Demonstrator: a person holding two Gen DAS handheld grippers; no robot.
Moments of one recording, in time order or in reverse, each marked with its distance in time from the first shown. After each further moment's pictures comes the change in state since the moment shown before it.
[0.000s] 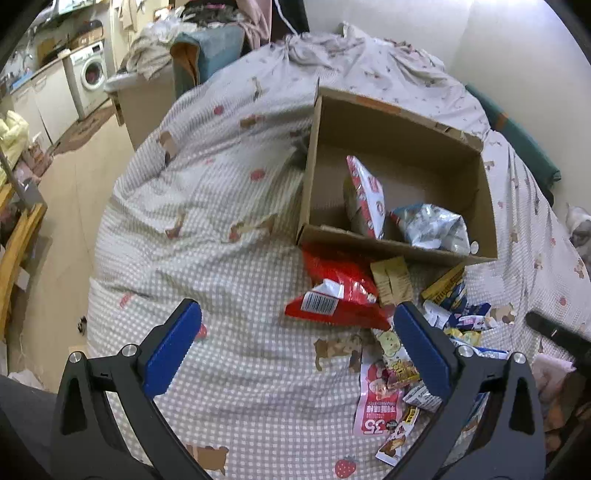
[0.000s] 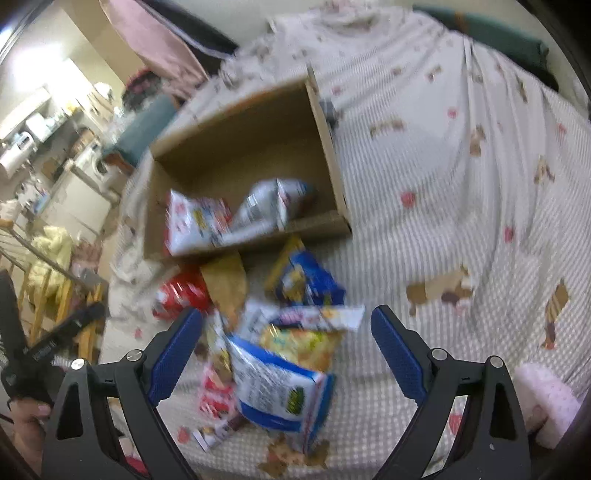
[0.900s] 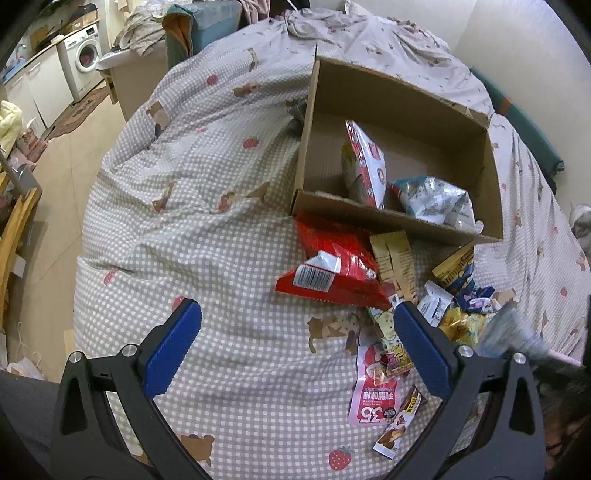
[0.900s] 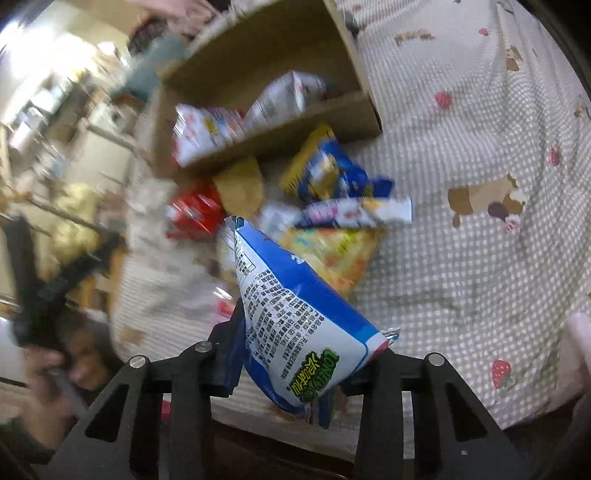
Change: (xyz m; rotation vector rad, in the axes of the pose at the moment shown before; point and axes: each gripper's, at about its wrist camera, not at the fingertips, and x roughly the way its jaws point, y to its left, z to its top) left arm 0.022 -0.003 -0.009 -0.004 0.099 -0.008; right arm 0.015 -0.013 -0.029 0.026 0.225 0.169
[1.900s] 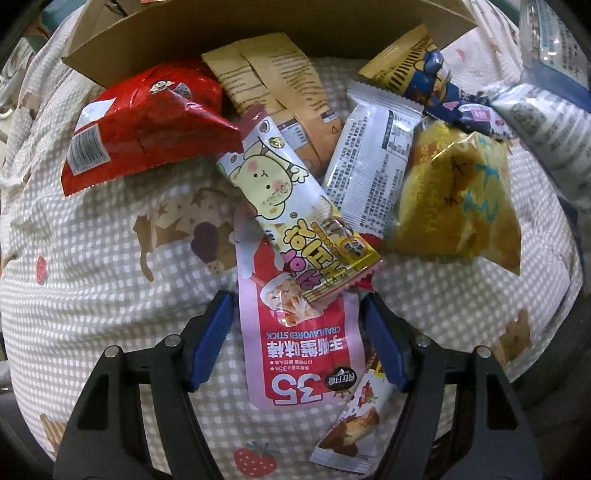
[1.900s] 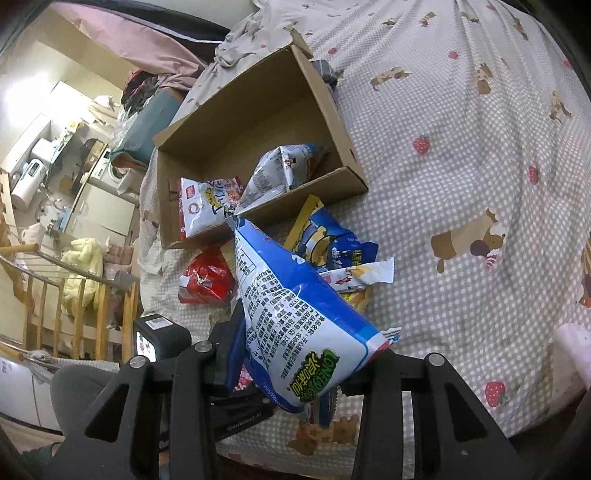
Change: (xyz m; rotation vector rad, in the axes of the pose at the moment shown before) left arm 0.109 -0.124 -0.080 0.316 0.338 -0.018; right arm -0.019 0.001 0.019 0.086 -0.153 -0.010
